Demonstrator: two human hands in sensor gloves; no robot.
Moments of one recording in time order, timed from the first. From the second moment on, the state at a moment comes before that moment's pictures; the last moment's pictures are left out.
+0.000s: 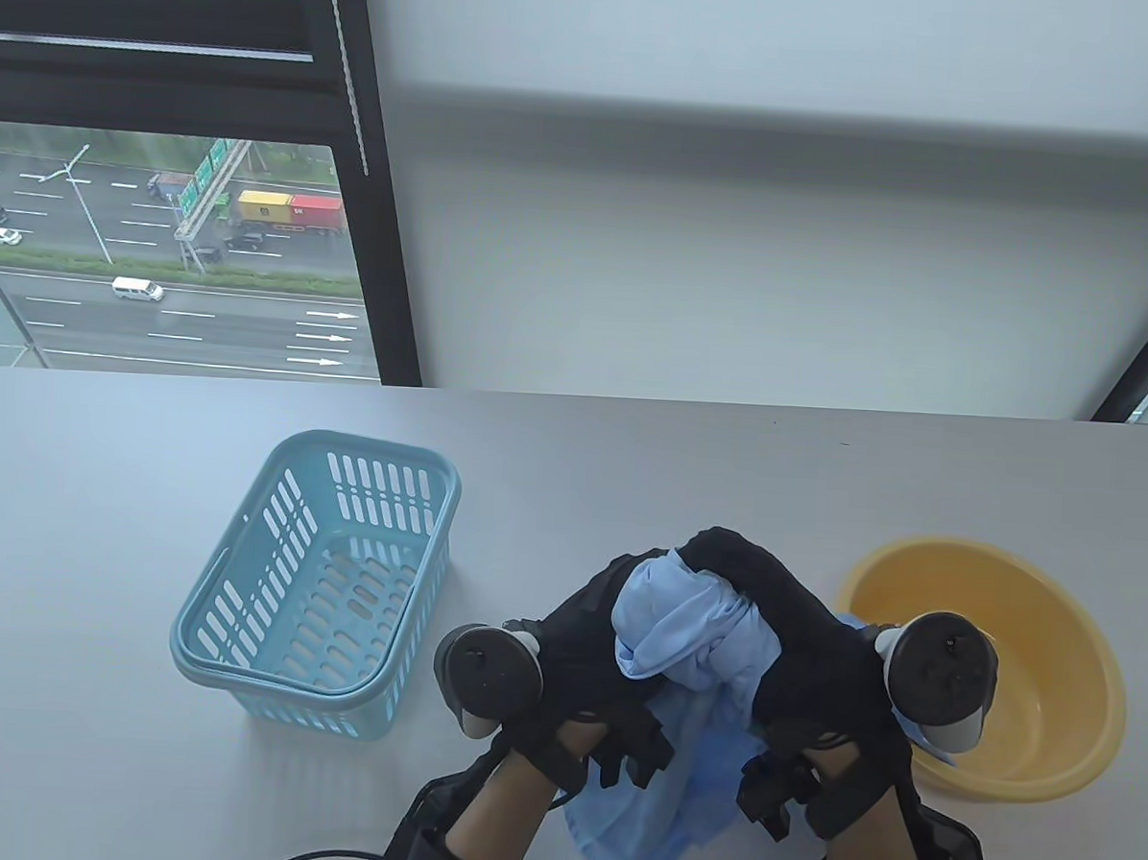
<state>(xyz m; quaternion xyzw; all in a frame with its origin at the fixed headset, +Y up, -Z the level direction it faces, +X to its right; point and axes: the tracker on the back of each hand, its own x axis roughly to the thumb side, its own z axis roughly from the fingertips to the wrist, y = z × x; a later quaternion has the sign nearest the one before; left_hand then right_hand) -0.060 -0.614 -0.316 0.25 -0.30 0.55 0.74 0.173 -0.552 -0.289 0.32 -0.12 0.79 0.51</state>
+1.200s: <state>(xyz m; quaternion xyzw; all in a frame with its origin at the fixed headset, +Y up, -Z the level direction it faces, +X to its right) -0.124 -0.564 -0.302 0.11 -0.40 0.68 0.60 0.081 -0.642 -0.342 0.39 0.17 0.69 0.59</state>
